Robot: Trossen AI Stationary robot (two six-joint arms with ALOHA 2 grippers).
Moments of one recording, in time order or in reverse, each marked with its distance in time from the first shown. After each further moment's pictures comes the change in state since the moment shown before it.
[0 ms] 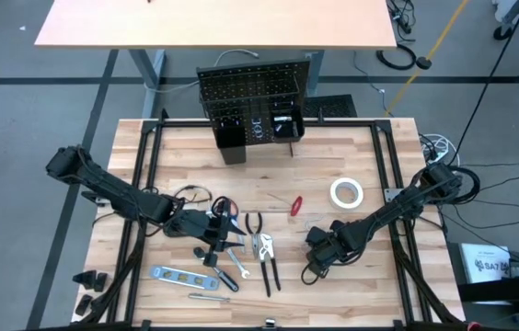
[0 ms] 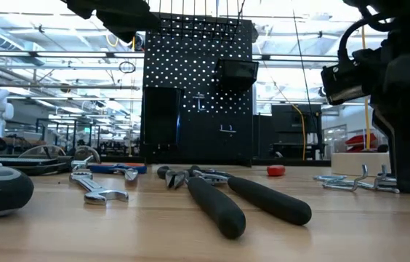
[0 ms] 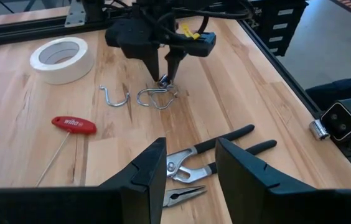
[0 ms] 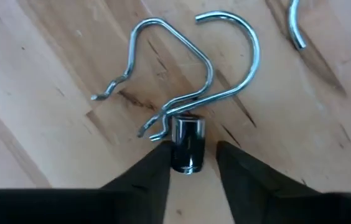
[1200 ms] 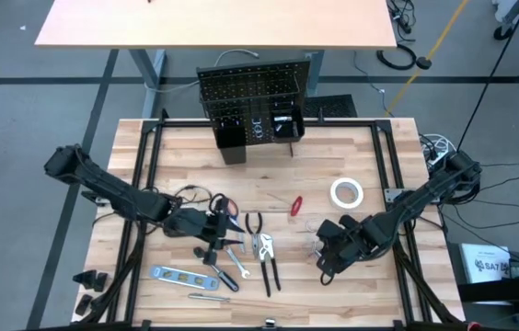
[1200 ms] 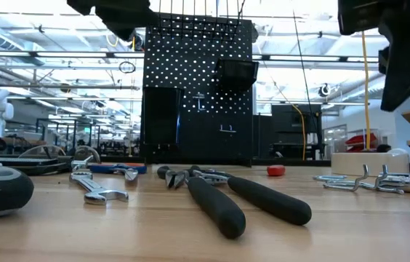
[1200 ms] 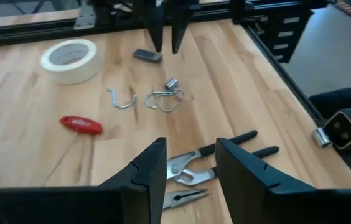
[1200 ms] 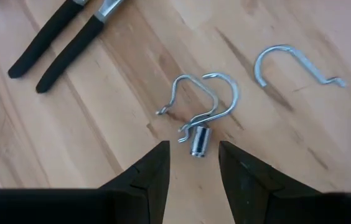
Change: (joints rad) left arm -0.001 -0.017 0.000 -0.002 -0.016 -0.020; right arm 0.085 -0.254 0.040 -0.106 0.176 0.088
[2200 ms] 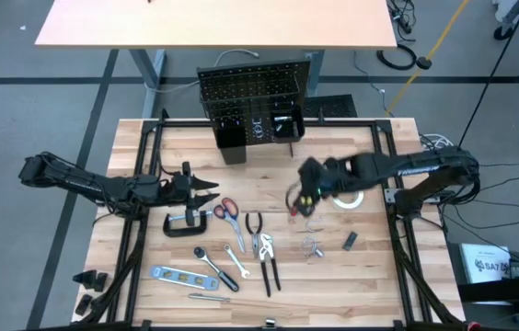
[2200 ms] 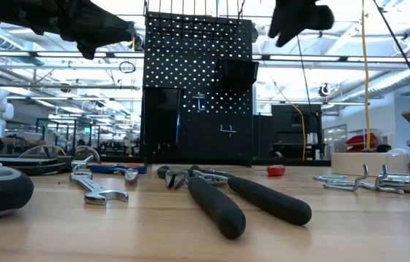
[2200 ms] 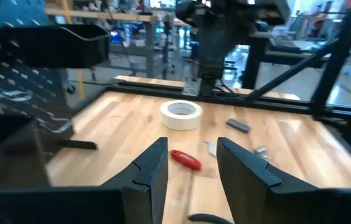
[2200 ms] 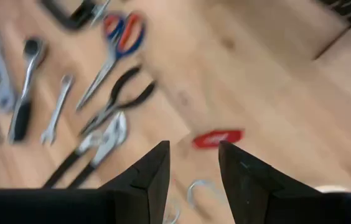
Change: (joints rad) left arm 0.216 -0.571 -0.425 0.231 -0.111 -0.036; right arm -0.433 -0.002 0.469 -0.322 -0.003 -0.400
